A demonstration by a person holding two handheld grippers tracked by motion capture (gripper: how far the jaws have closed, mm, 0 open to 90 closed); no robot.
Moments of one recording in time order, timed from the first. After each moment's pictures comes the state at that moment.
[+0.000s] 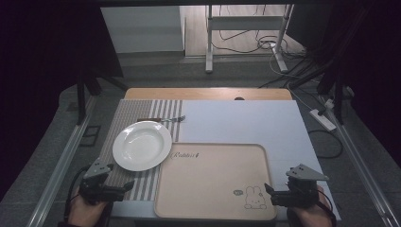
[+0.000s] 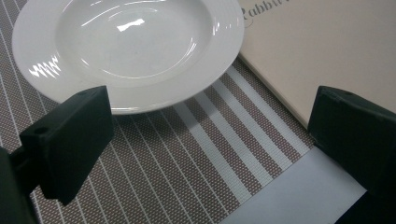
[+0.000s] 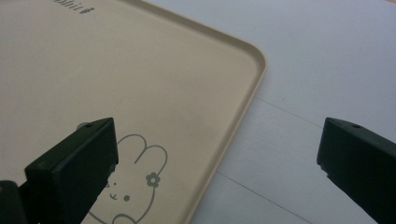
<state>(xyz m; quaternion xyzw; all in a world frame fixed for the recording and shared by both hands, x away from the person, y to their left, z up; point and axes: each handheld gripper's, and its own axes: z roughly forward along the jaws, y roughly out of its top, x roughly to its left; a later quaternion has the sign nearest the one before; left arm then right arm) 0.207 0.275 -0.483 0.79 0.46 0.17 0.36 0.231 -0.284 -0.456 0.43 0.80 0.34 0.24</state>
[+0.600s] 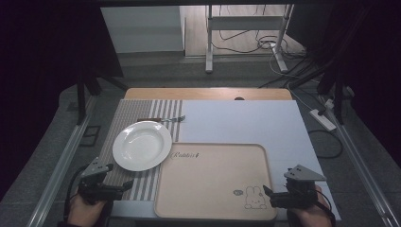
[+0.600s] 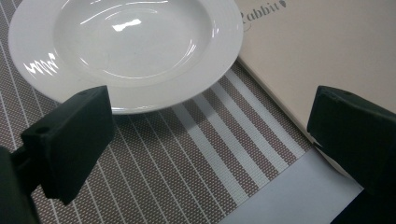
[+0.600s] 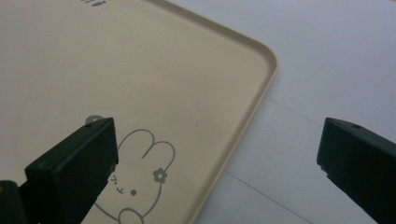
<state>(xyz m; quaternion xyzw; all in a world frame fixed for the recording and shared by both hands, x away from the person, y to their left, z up) 0.209 0.279 -0.483 0.79 0.47 0.15 0.37 0.231 -0.281 -0.457 0.41 0.81 0.34 0.24</state>
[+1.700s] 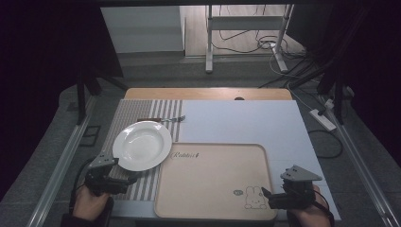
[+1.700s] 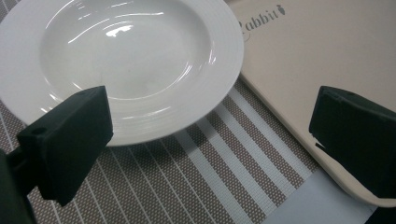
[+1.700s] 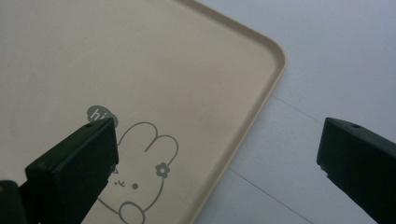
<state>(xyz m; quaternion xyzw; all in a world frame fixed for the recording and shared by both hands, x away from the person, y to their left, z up) 0.233 0.272 -0.483 0.80 0.45 0.14 0.38 0.231 -0.277 -0.459 0.39 0.83 0.32 0.23</state>
